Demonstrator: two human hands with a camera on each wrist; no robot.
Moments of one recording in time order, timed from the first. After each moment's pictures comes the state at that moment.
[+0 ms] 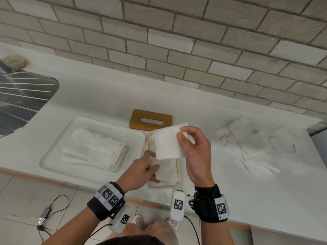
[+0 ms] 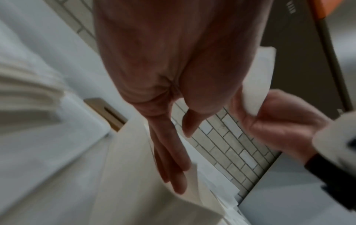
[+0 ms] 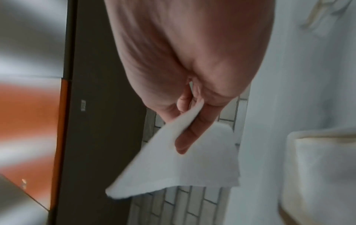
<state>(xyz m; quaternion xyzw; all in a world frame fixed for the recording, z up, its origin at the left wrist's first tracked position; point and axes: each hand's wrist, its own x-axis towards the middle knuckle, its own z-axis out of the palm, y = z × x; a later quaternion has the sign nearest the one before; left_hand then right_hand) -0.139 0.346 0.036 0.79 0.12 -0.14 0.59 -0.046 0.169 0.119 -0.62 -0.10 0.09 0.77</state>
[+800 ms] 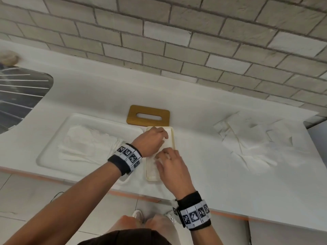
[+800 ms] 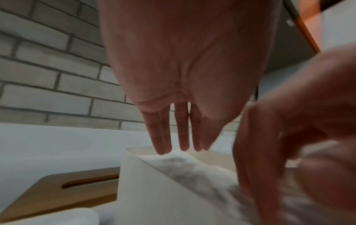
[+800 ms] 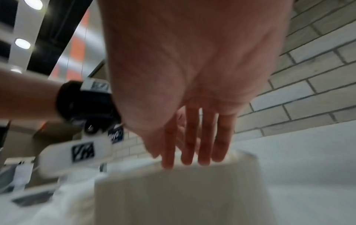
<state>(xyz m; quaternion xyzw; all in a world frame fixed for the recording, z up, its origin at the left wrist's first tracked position) -0.038 0.357 0.036 0.97 -0.09 -0.07 0.20 -0.085 0.175 0.033 -0.94 -0.31 0.05 0.16</state>
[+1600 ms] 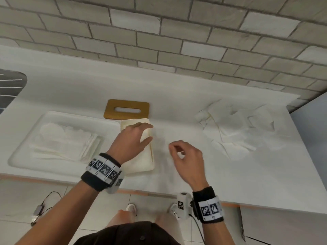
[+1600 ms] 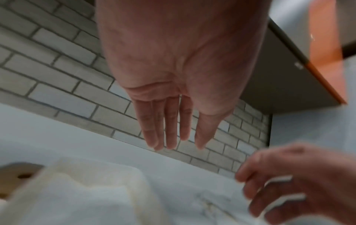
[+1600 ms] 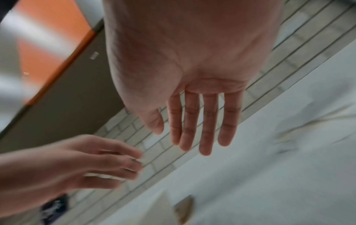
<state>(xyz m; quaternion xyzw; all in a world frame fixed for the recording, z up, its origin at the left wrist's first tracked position) -0.067 0.289 0.074 0.96 0.03 0.02 0.27 -0.045 0.045 0.044 -0.91 -0.17 0.01 0.39</state>
